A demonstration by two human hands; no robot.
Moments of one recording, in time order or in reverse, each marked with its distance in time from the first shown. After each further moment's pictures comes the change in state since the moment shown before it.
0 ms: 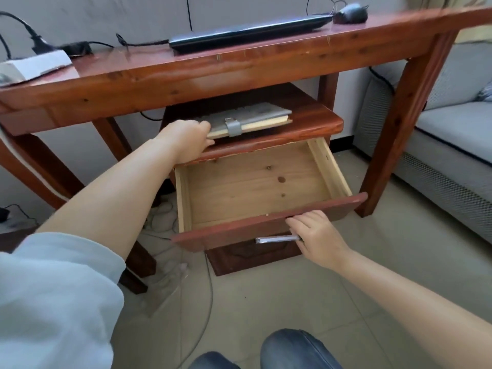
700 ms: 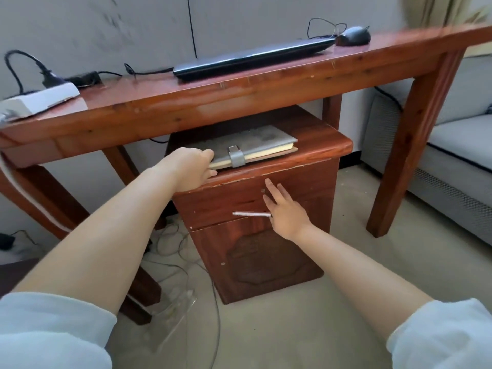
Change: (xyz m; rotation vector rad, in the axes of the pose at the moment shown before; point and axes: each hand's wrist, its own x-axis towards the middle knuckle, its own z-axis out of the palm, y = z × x) left_hand 0.010 -0.009 -0.001 0.071 -0.090 0.075; right_hand 0.114 0.011 0.031 0.044 -0.391 0.289
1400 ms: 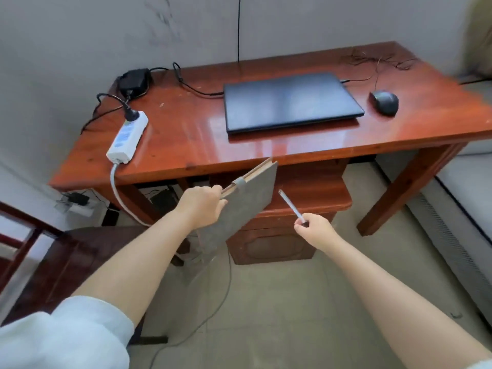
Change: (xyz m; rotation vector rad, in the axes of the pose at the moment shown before) left_hand -0.049 -0.072 -0.153 -0.246 -0.292 -0.137; right_hand -0.012 -0.037 -0.229 0.582 -0.360 0.429
